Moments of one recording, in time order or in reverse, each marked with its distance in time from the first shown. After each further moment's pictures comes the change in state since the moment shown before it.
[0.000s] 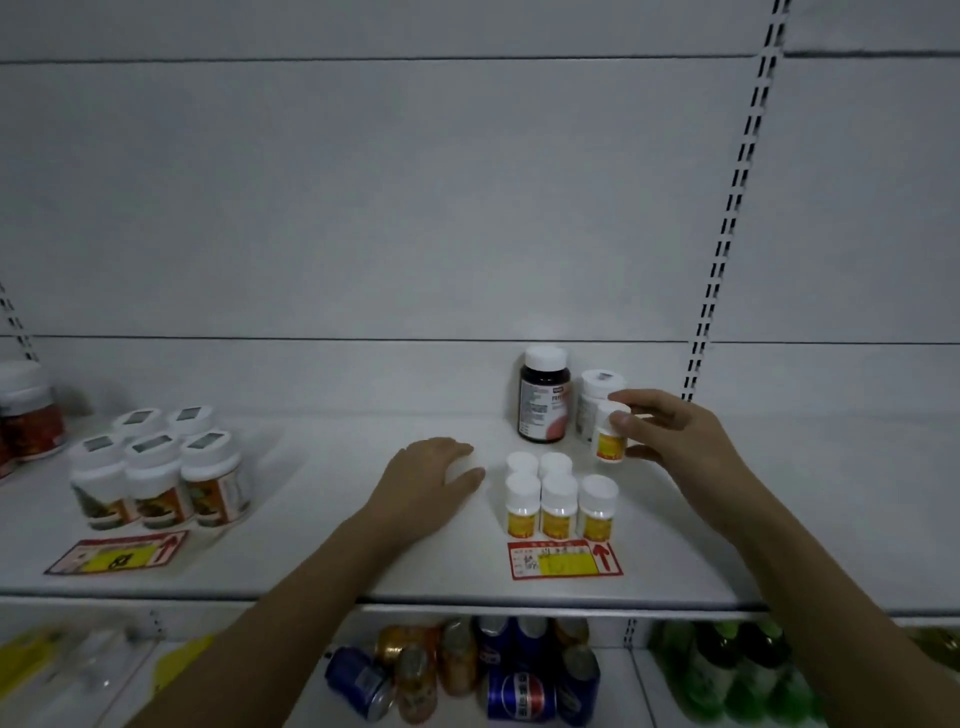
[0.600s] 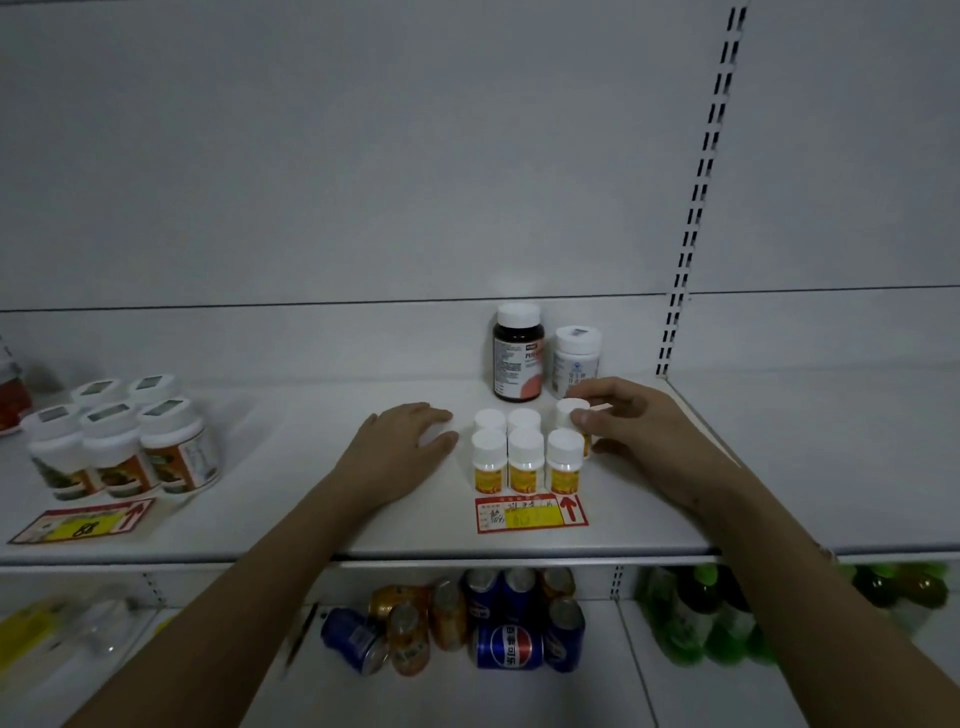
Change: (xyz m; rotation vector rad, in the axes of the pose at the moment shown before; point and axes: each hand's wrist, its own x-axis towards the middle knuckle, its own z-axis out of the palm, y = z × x) left_hand 0.000 0.002 0.001 0.122 -0.020 0.014; right_hand -0.018 0.014 0.001 0.021 -0.152 0.120
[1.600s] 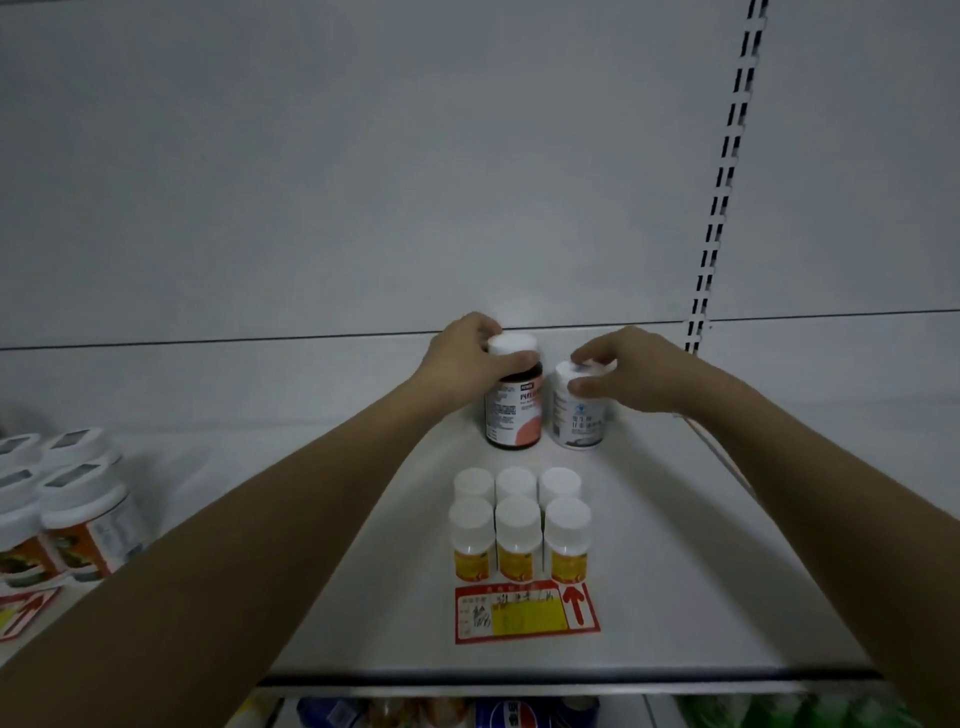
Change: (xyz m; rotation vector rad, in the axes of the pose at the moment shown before) left_hand 0.113 0.091 -0.045 -0.560 0.137 -0.068; right_hand 0.116 -0.040 -0.033 -0.901 0.016 -0.051
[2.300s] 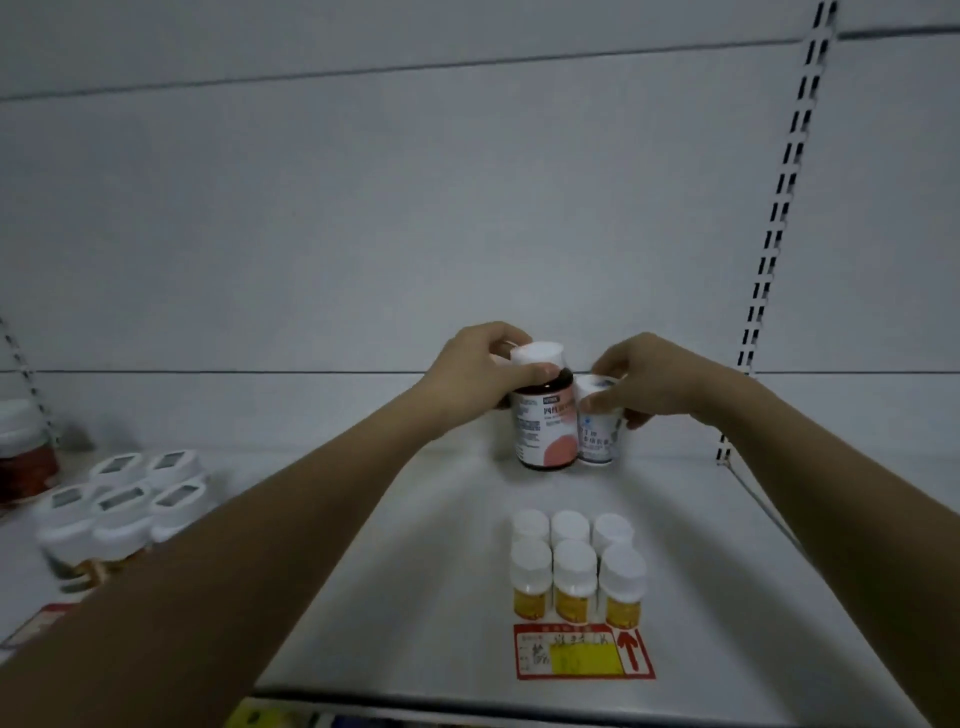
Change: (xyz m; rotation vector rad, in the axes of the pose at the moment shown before) left_hand -0.018 0.015 -0.061 -0.178 -0.056 0.092; right_hand 0.015 -0.056 -0.025 0.143 -0.178 0.062
